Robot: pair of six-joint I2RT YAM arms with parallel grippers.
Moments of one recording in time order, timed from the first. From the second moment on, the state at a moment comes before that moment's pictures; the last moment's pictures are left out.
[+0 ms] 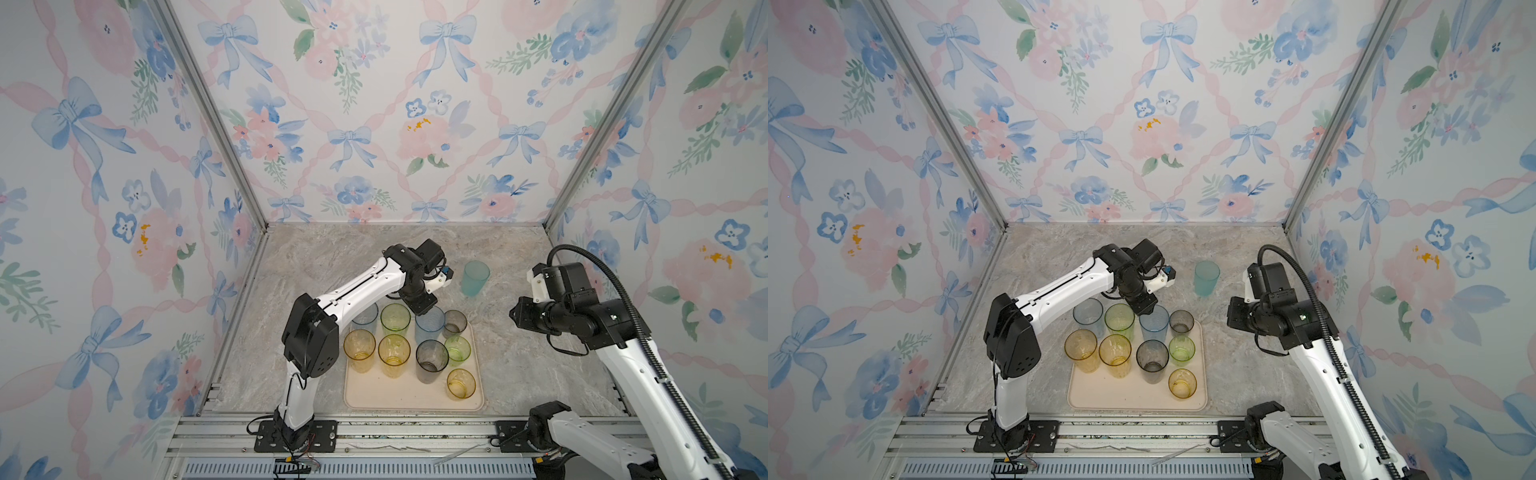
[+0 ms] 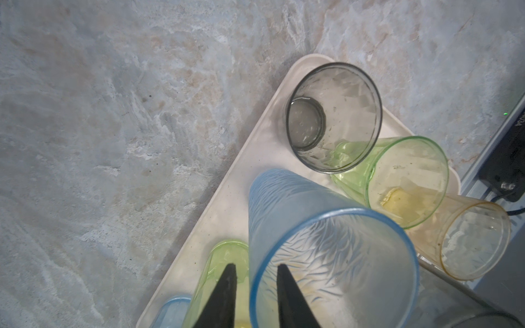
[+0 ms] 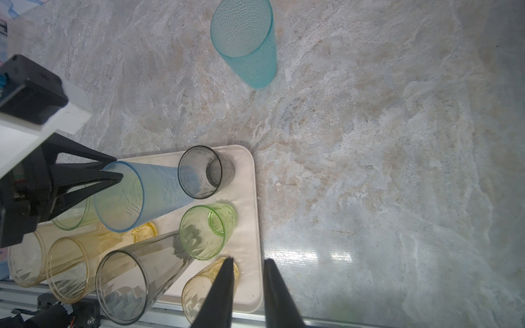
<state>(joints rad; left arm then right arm) -0.79 1.98 1.84 -1.16 0.14 0.17 0.27 0.98 1.21 -1.22 -0.05 0.43</state>
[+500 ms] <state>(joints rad) -0.79 2.00 1.88 -1.19 0.13 0.17 0.25 0.98 1.19 -1.23 -0.06 0.43</state>
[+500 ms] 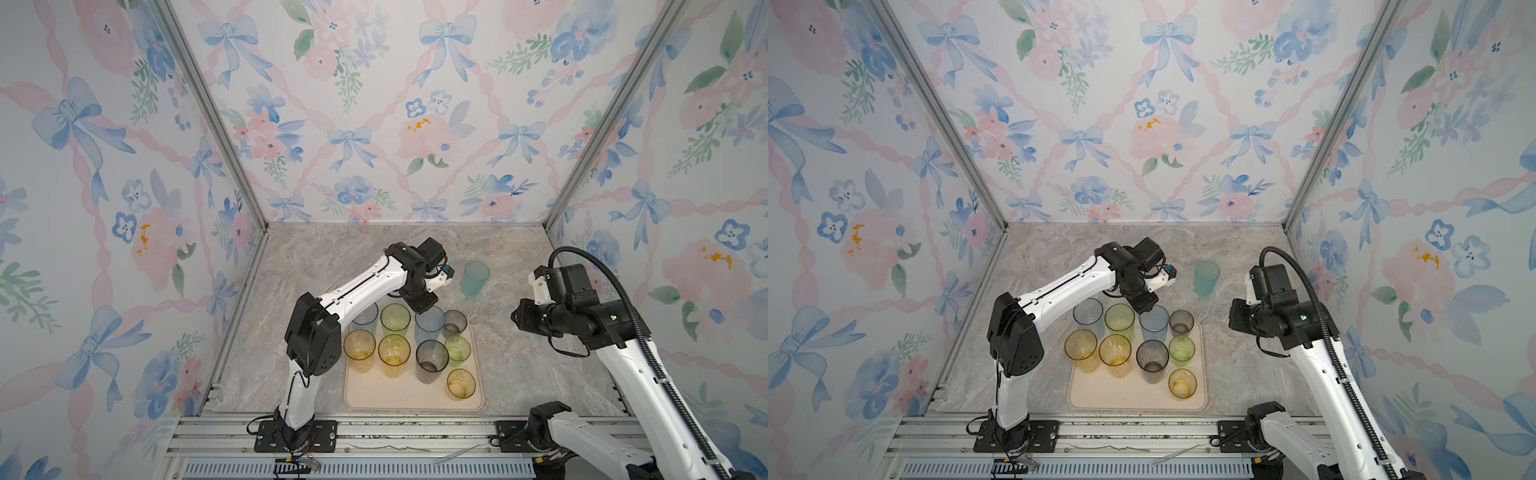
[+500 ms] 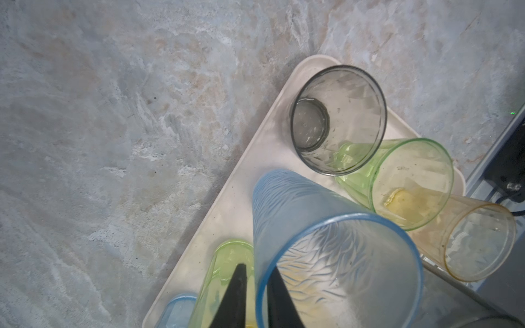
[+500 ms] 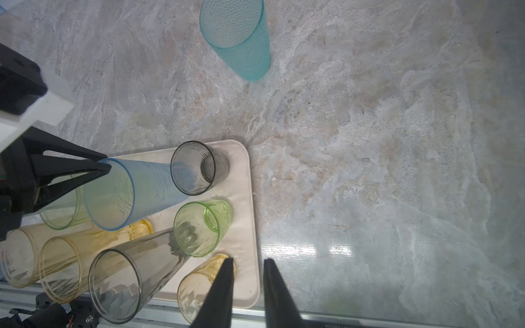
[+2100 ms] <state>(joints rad) -0.75 2.03 1.95 -1.20 0.09 0.20 0.25 0.97 1.18 -1.23 -0.07 0.43</state>
